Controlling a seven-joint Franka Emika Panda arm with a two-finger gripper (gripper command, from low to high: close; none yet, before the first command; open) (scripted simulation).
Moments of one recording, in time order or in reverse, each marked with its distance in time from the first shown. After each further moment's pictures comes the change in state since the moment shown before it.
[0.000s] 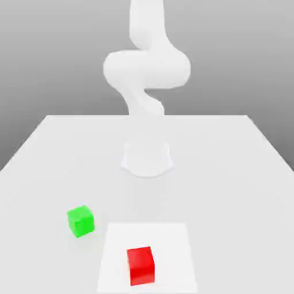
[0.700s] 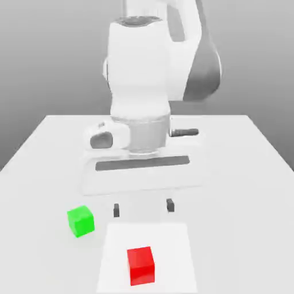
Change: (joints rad) arm 0.048 0.767 -0.064 -0.194 0.040 0.325 -0.210
